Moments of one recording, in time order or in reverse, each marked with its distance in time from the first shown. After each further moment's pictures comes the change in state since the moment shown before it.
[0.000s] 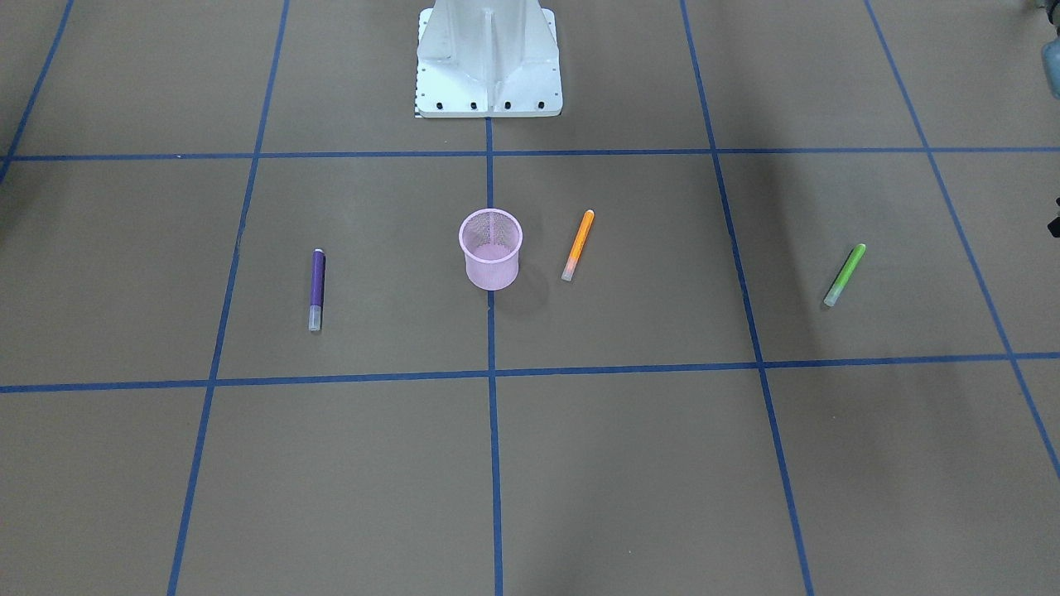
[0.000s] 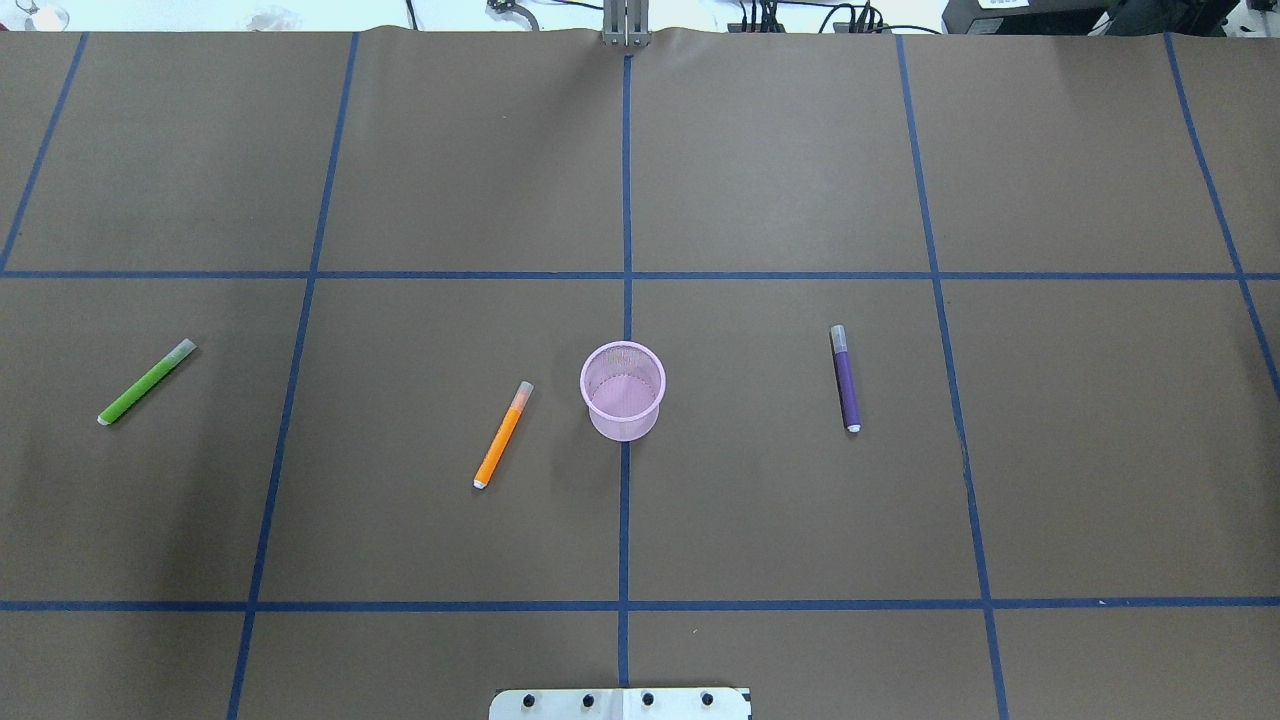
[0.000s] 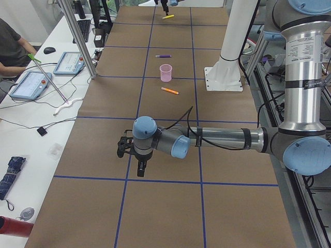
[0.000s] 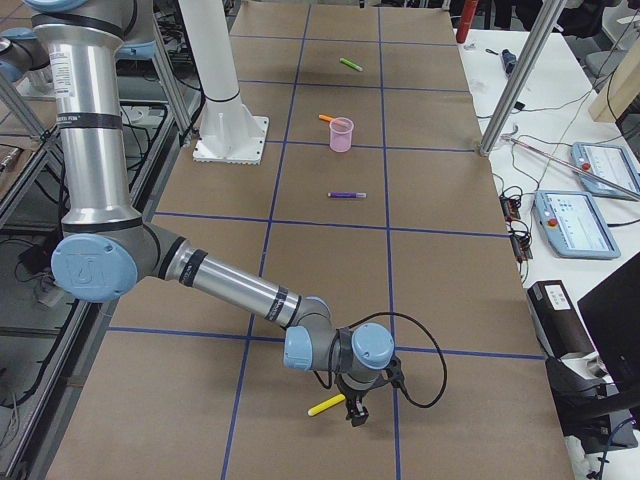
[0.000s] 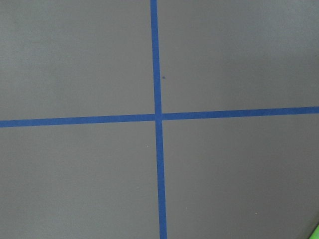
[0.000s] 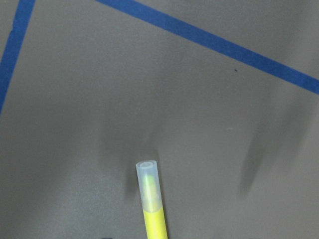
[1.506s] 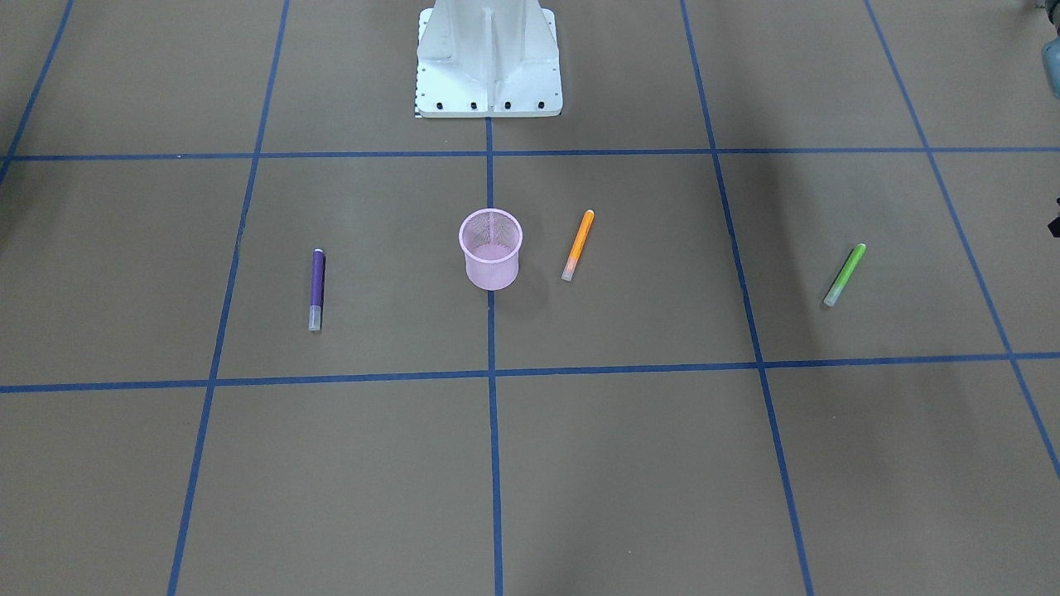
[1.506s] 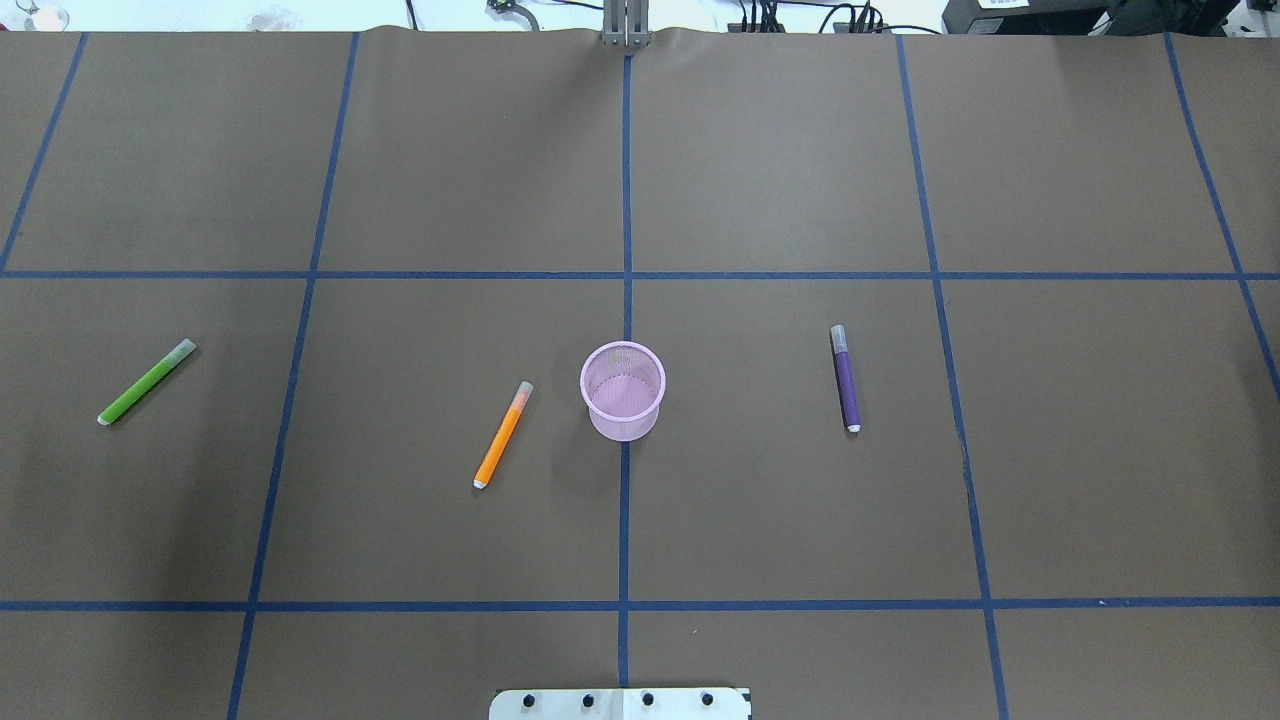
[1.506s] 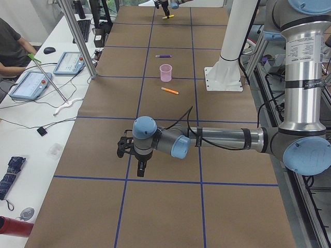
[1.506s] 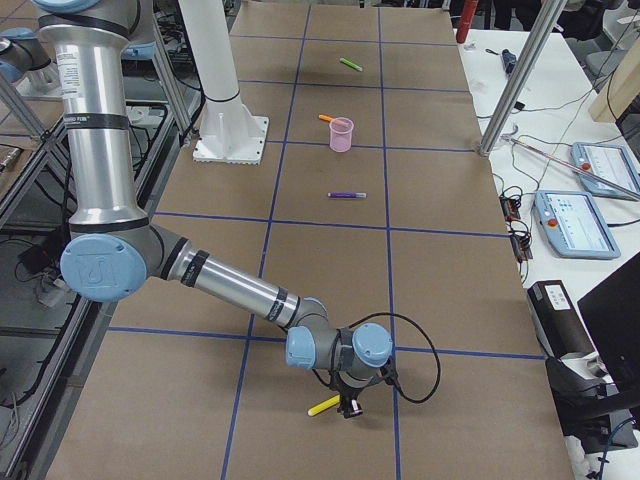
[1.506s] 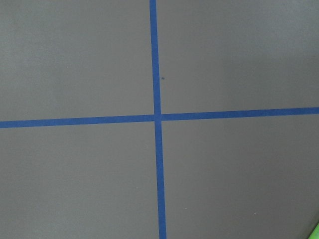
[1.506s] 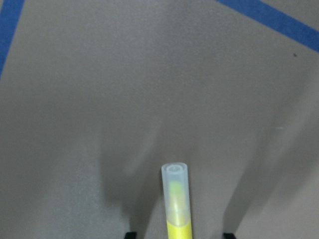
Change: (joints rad) left arm -0.001 0.000 -0.001 0.000 0.000 0.000; right arm -0.057 0.004 -0.036 0.005 -0.005 -0.010
